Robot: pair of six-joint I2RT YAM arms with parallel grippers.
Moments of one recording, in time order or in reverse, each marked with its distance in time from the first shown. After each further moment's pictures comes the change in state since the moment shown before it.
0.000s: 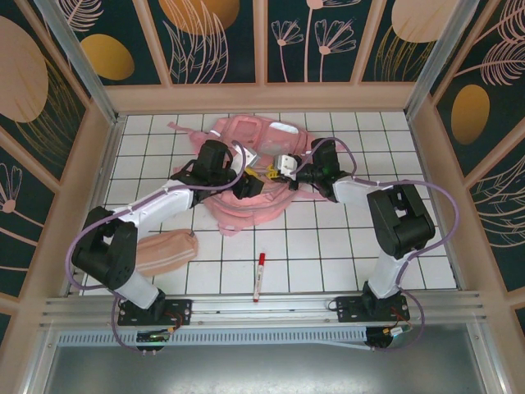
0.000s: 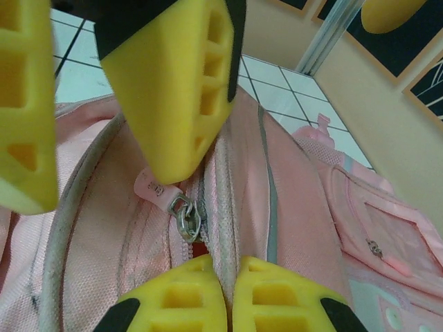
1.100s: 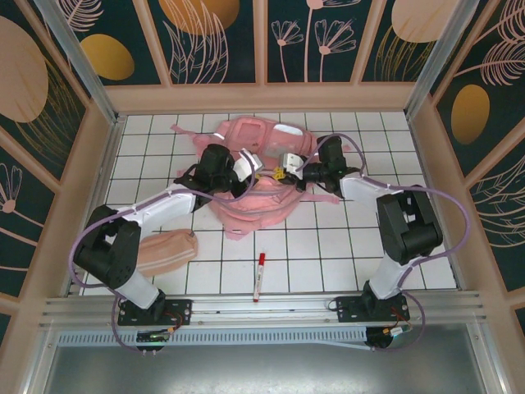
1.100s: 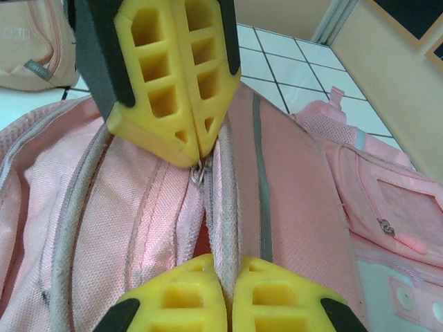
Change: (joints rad) left arm -0.010 0.009 -0.053 0.095 -0.168 0.336; right arm -0.053 -0.071 0.034 -0.278 -0.015 -0.087
